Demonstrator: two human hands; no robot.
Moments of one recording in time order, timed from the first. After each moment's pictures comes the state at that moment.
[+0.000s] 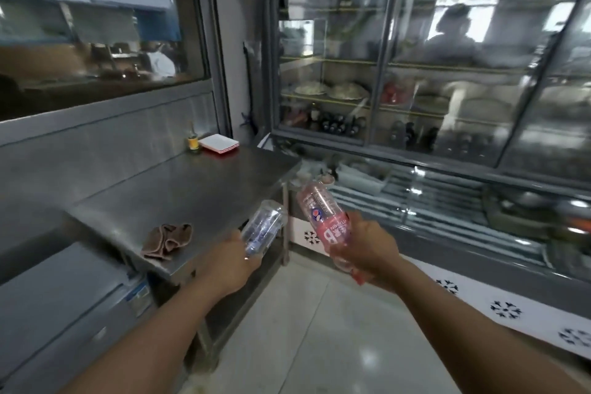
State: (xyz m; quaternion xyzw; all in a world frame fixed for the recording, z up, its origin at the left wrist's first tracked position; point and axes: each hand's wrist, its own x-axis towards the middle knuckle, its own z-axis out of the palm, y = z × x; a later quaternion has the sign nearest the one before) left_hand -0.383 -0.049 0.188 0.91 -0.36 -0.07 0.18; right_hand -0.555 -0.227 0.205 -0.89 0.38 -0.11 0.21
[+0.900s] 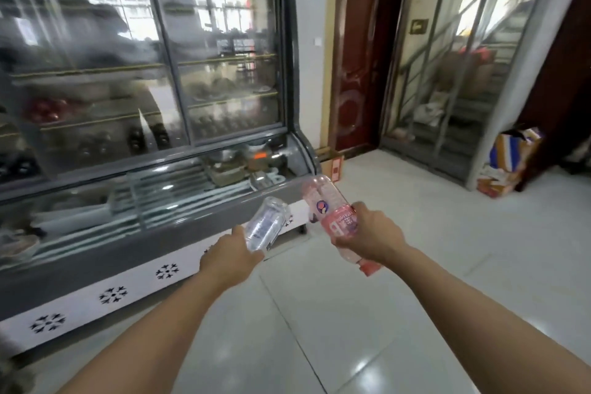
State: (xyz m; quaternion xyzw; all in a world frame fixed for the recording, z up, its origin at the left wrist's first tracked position) left_hand -0.798 -0.194 0.200 0.64 -0.74 -0.18 0.12; right_hand -1.043 -0.142 0.217 -0.58 0.79 -0.17 0.10
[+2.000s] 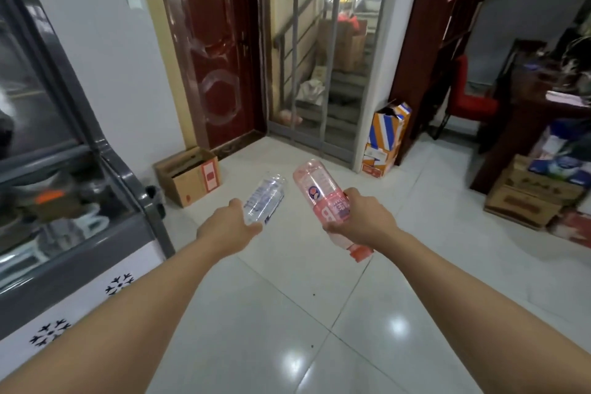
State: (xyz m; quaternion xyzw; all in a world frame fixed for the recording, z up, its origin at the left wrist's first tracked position) left_hand -1.434 -0.474 0.174 0.48 -0.85 -0.19 0.06; right_hand -1.636 -0.332 0.183 -0.43 0.88 -0.15 0.12
